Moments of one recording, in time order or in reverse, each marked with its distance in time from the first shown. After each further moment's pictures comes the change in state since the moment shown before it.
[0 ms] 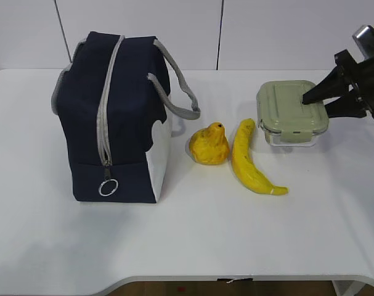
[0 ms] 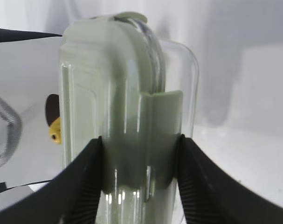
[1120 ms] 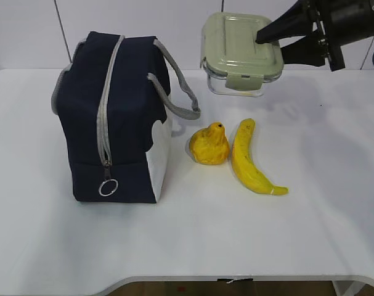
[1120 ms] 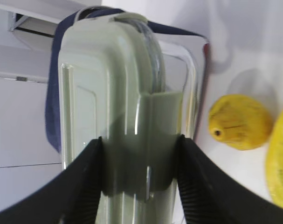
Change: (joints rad) left arm 0.000 0.513 -0.330 -0.267 0.064 0.000; right arm 0.194 -0.195 0.000 0.184 0.013 0.059
